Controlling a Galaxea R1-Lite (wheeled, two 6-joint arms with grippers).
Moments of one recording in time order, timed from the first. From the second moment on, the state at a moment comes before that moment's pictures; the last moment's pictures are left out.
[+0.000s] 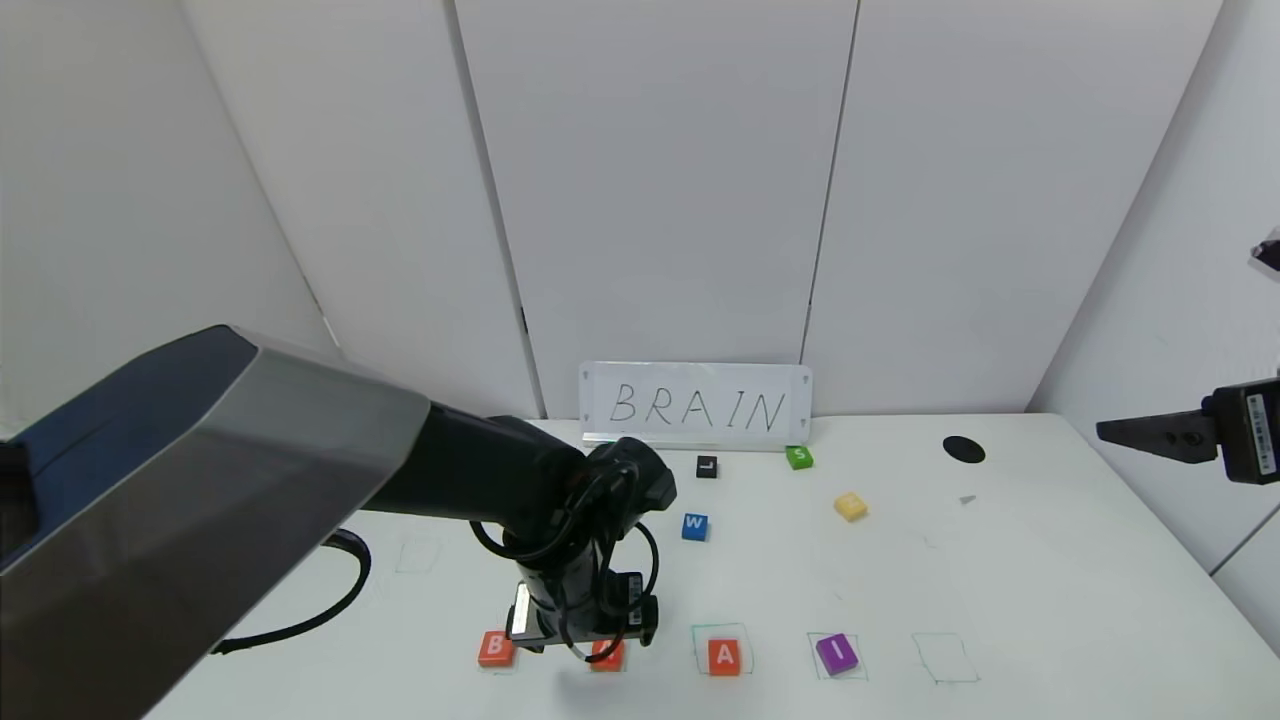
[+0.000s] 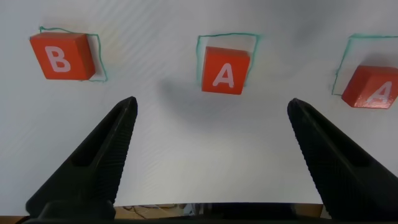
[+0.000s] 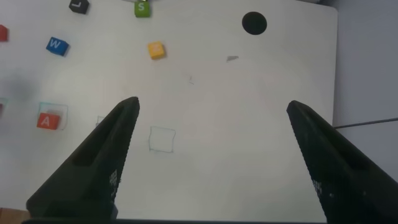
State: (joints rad) left arm -0.63 2.19 -1.40 0.59 0.12 -0.70; right arm 0.06 1.35 -1.11 0.35 0.02 -0.07
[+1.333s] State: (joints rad) left arm -0.63 2.27 -1.39 0.49 0.12 -0.61; right arm 0.07 1.35 -1.10 0.35 0.03 -0.07
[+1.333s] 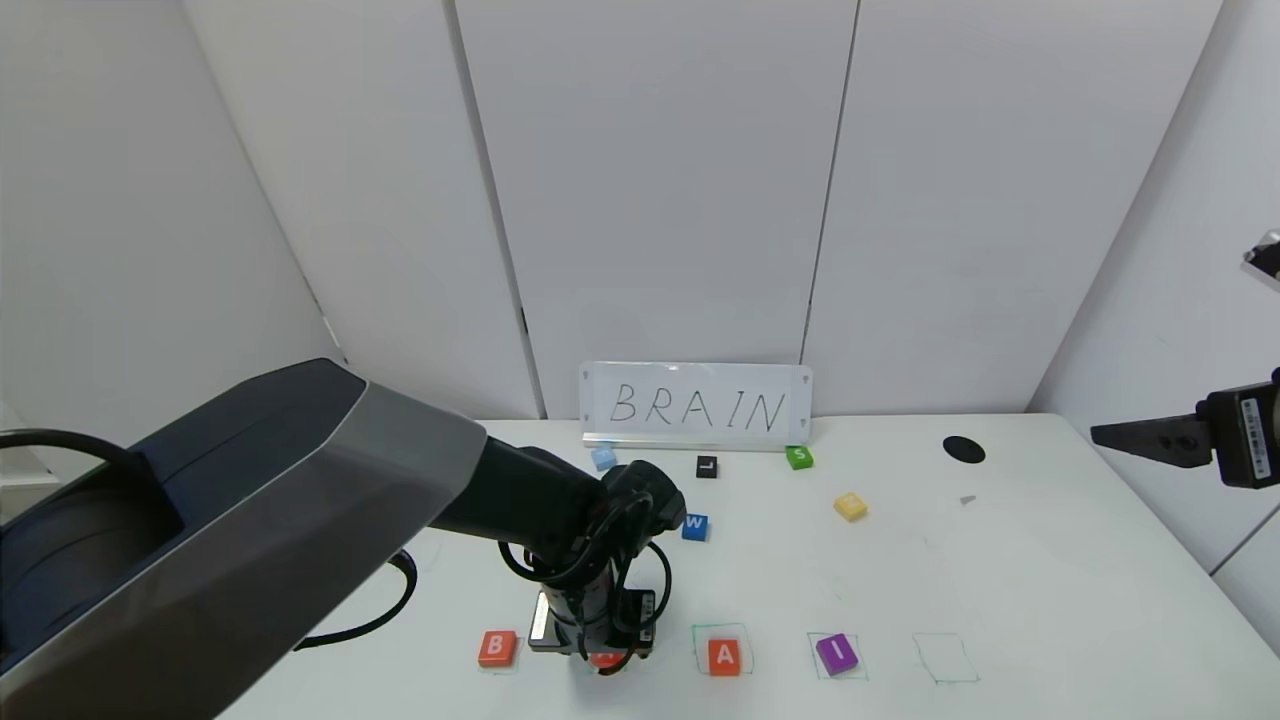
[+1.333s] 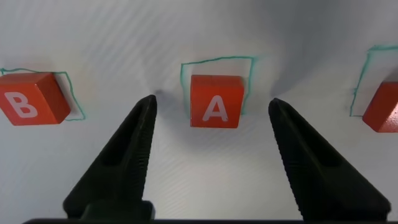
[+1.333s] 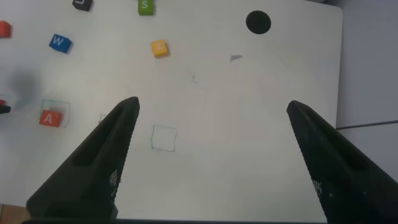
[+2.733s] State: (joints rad) left arm -0.61 2.19 -1.39 0.56 0.12 -0.60; right arm 0.08 1.35 -1.09 0.35 0.03 -0.07
